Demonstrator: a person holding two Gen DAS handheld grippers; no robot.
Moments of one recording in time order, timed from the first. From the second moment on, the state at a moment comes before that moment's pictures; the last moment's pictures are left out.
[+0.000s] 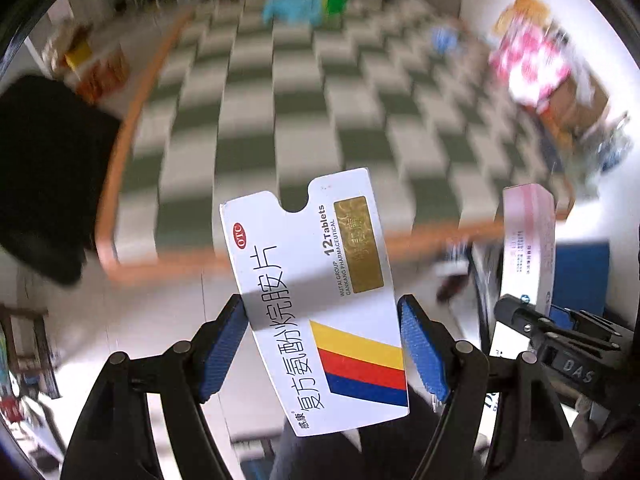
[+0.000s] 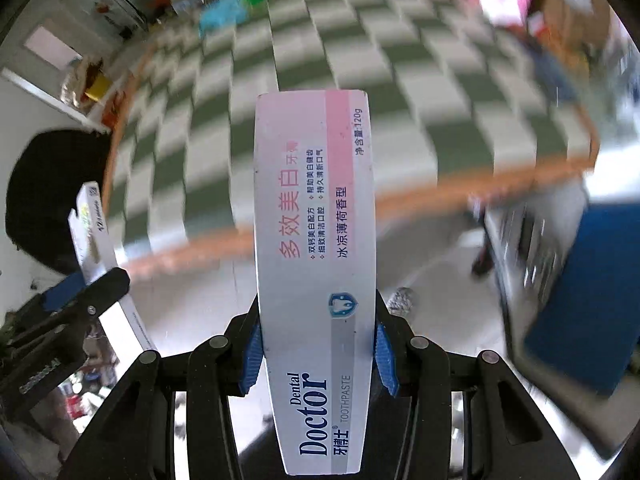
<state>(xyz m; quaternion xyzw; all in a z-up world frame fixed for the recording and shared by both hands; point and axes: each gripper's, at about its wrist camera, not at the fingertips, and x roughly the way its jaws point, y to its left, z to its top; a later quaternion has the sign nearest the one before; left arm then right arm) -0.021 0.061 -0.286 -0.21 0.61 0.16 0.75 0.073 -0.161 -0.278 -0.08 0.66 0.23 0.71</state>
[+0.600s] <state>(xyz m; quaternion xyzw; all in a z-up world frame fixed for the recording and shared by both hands) -0.022 0.055 -0.696 -0.37 0.73 0.12 0.57 0.042 -0.191 -0.696 -0.07 0.83 0.22 0.50</state>
